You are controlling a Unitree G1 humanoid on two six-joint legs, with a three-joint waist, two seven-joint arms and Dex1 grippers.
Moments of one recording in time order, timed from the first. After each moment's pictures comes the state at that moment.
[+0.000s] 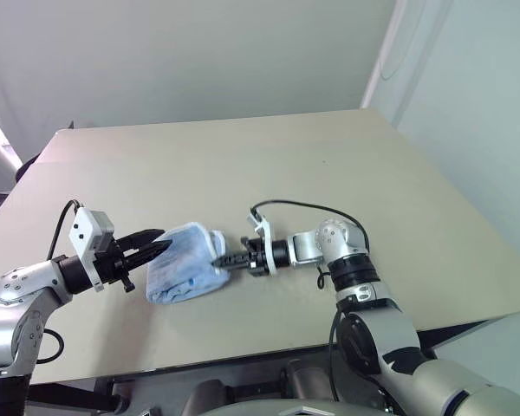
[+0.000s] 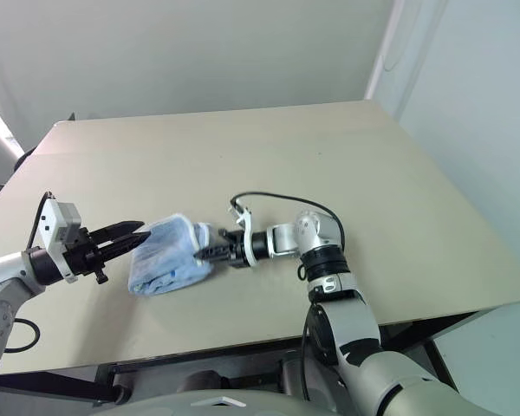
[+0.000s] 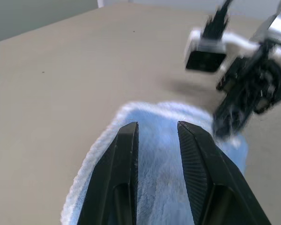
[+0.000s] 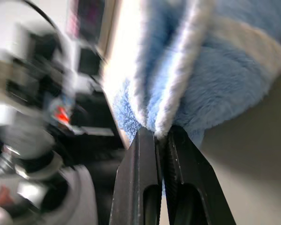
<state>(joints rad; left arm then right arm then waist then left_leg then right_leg) 0.05 0.74 0.34 -0.23 -0.59 0.39 -0.98 -0.82 0.07 -0.18 0.55 0.65 1.42 0.58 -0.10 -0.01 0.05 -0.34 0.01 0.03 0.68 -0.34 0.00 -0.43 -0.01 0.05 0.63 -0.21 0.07</state>
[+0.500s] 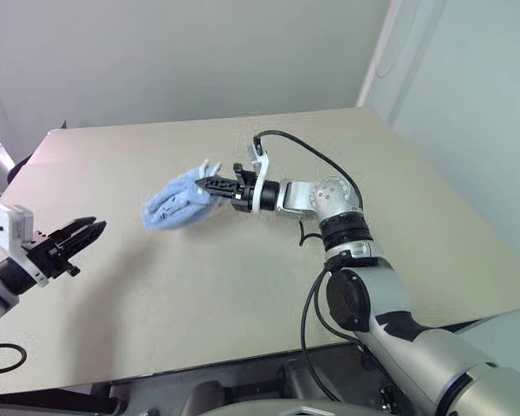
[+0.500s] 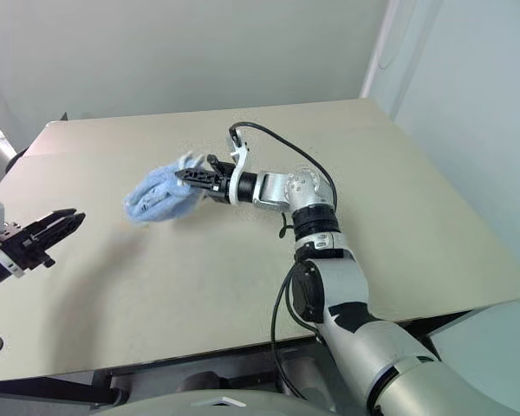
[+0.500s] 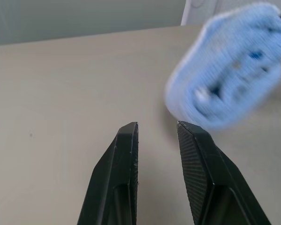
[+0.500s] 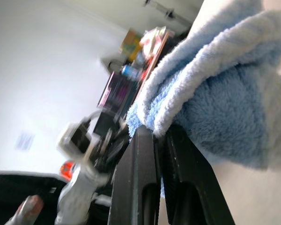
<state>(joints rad) 0.07 0.77 0.57 0.02 -0.65 0.42 -0.93 -1.10 0.10 -0.36 0.86 0.67 1.04 0.54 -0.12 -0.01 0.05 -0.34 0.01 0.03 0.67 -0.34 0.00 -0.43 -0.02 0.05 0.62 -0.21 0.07</state>
